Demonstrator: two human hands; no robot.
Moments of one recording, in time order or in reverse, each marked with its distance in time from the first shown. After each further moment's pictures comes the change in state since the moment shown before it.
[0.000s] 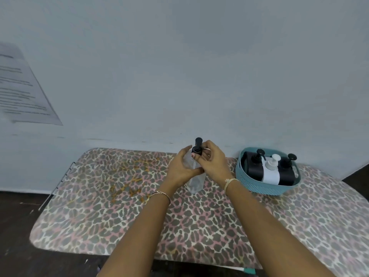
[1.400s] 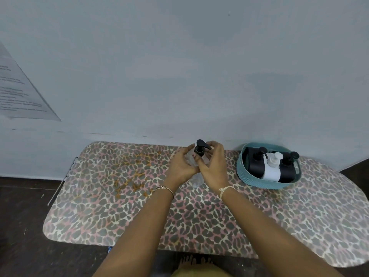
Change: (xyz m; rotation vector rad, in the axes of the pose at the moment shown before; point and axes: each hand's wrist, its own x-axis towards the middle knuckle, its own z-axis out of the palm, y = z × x) left_hand 0.015 0.008 -0.002 0.018 -0.036 -0.142; right_hand -0.007 0.000 0.013 -0.136 0.186 0.011
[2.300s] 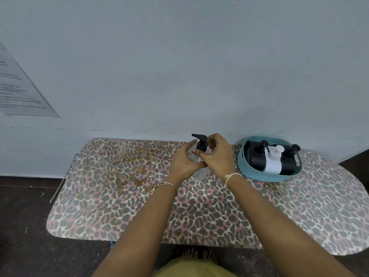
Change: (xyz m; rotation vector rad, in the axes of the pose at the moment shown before) left_hand -0.001 -0.008 0.001 0.027 -0.009 0.005; right_hand 0.011 -0.012 -0.011 -0.191 -0.009 0.033
